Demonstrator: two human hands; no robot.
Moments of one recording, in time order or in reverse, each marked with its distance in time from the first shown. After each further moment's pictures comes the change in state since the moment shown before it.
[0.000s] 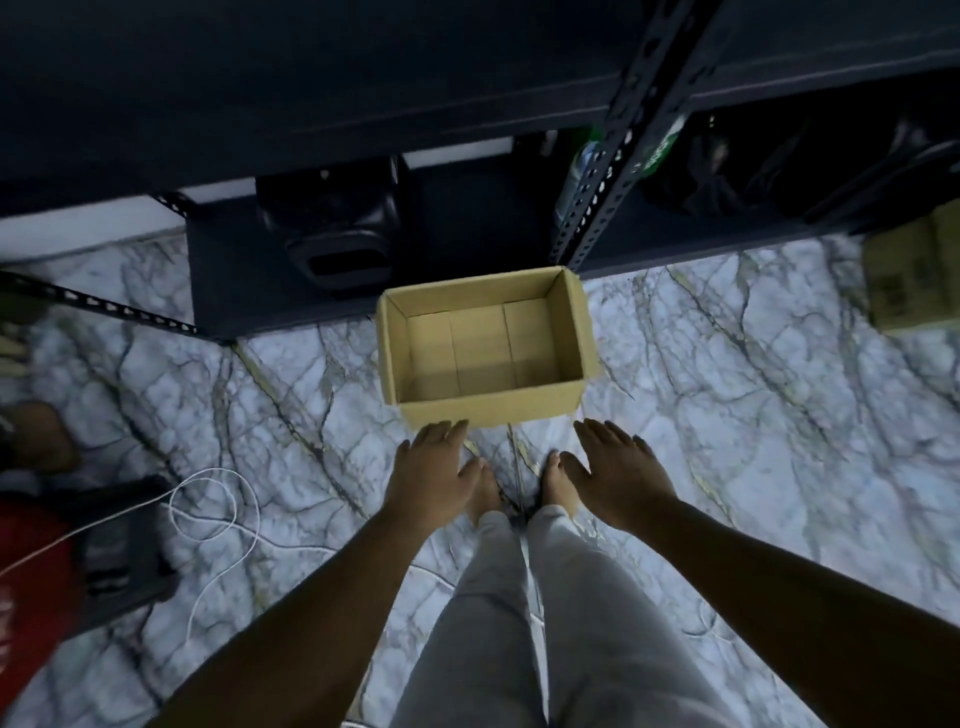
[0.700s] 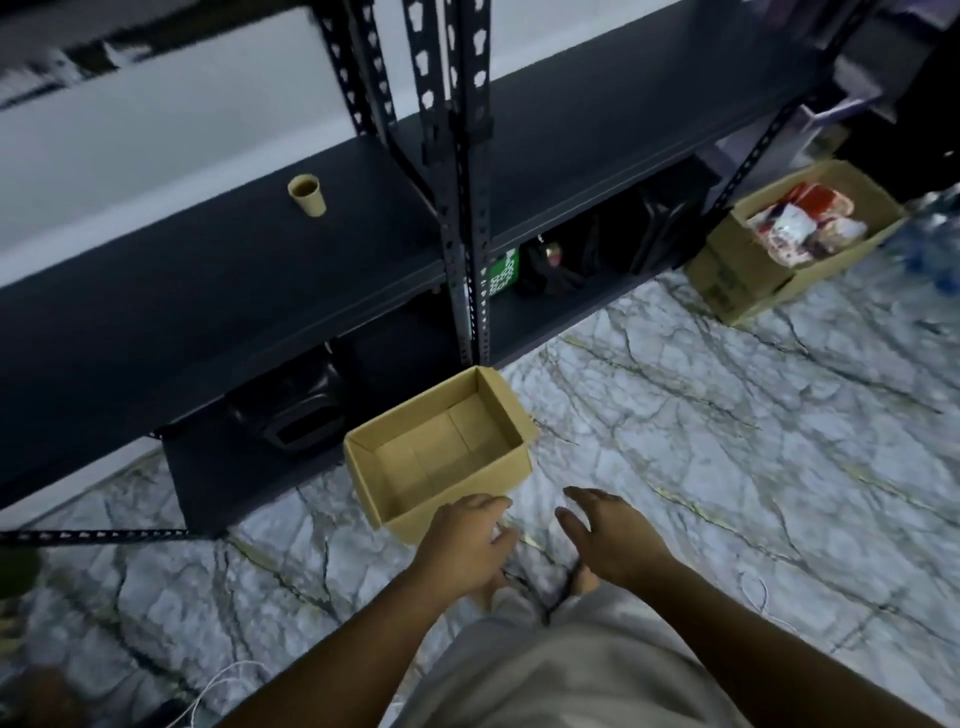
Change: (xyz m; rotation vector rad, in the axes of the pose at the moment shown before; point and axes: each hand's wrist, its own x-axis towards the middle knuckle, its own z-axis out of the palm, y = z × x) left_hand -0.094 0.114 -0.081 0.152 -0.122 0.425; right_hand -0.167 -0.005 -0.042 0.434 0.268 0.204
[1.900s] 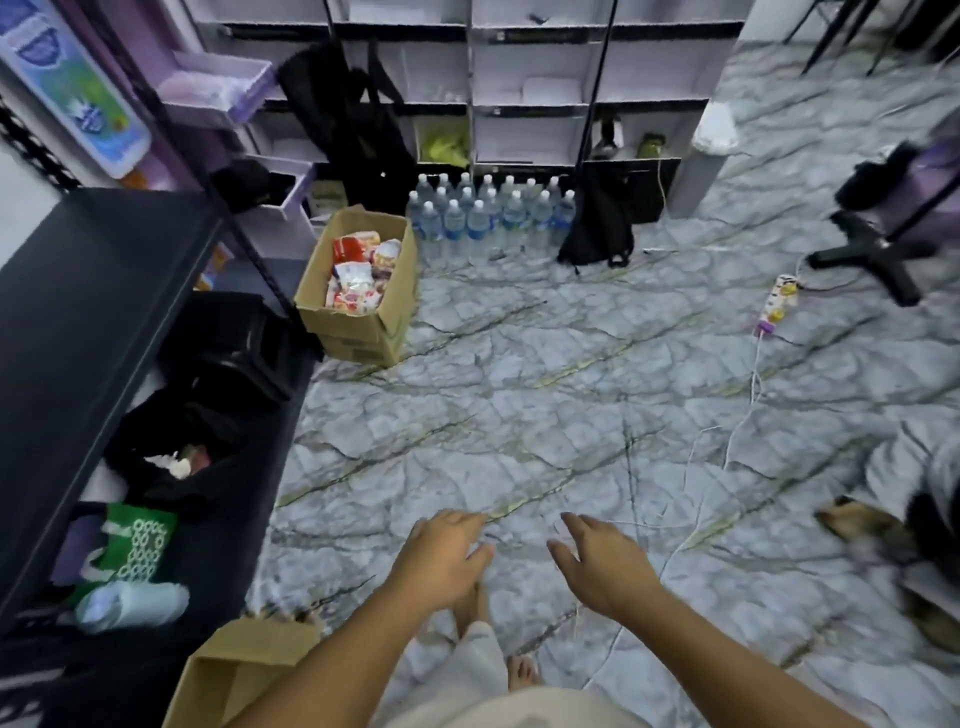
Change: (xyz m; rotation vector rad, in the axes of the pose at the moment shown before) left_hand 0.181 0.399 0.128 0.601 -0.426 0.685; right_hand -0.176 0.330 -0.074 0.389 0.297 0.738
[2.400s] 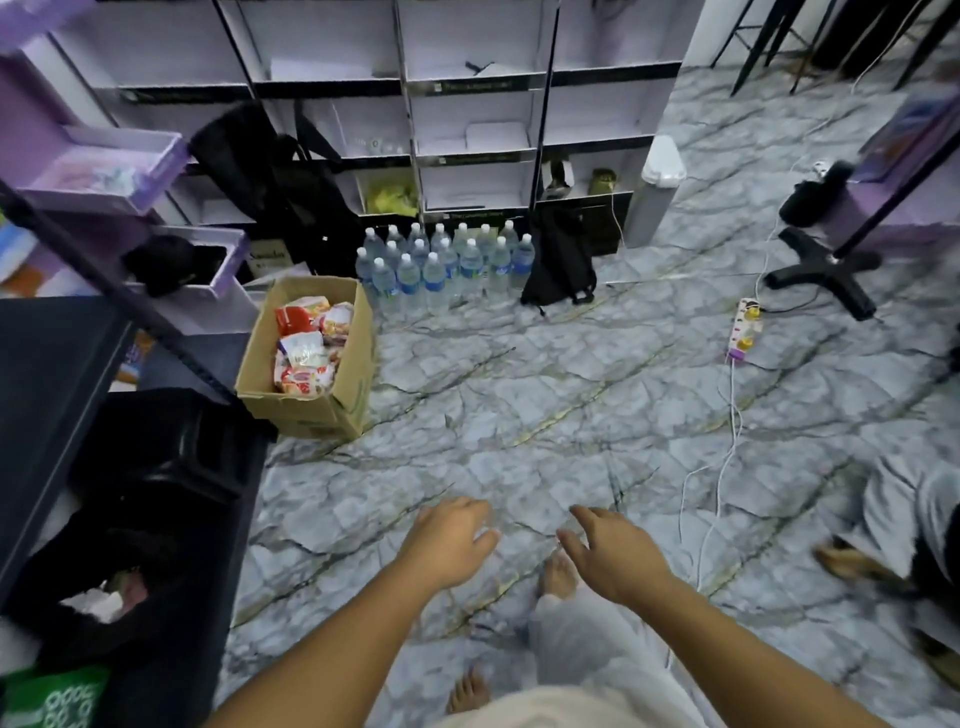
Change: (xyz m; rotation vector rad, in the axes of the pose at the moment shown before) left_hand 0.200 0.023 -0.130 0.098 -0.062 0.117; right_hand 0.150 0.027 -0.128 0.051 0.055 0.139
